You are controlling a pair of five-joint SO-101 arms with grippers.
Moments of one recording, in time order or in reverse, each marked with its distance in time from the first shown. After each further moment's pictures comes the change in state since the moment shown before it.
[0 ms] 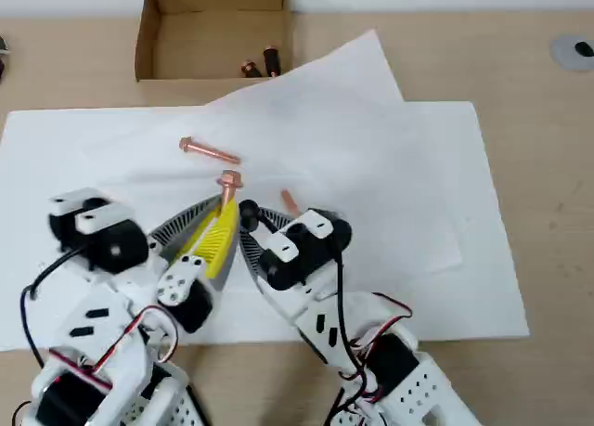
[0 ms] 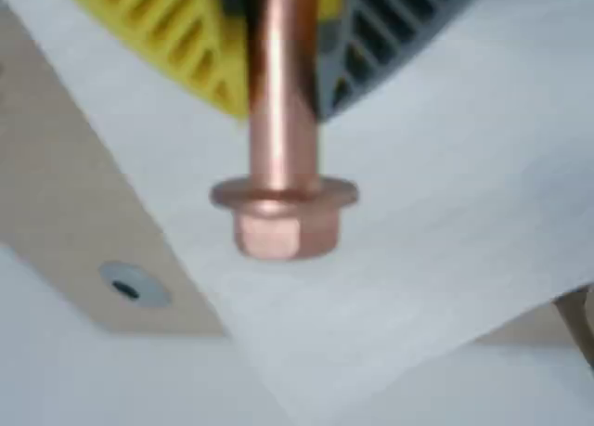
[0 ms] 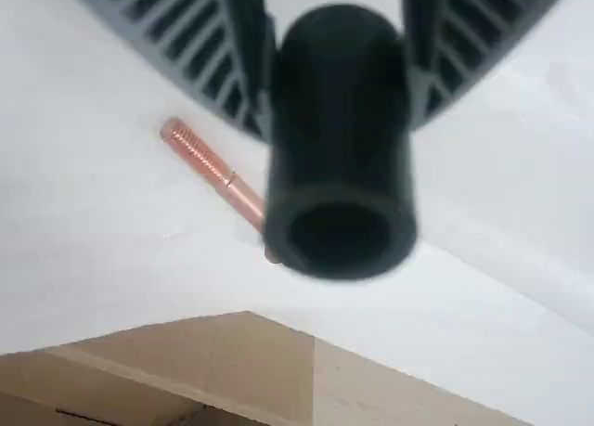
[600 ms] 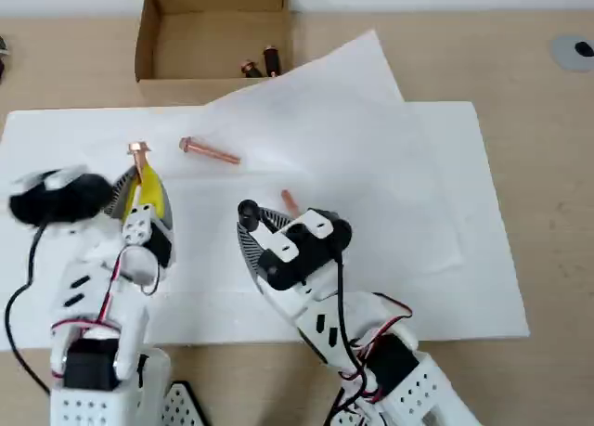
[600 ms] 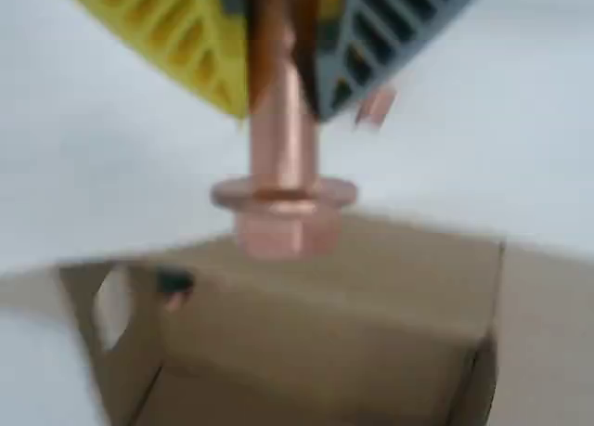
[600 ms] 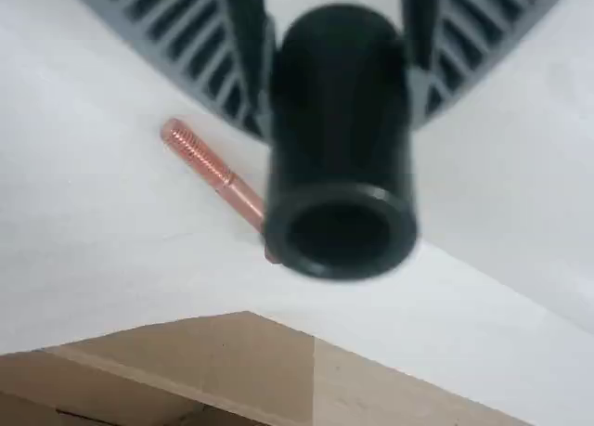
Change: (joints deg) left arm -29.3 7.5 13.5 -10.8 -3.7; right arm 0.0 0.0 0.0 0.0 0.0
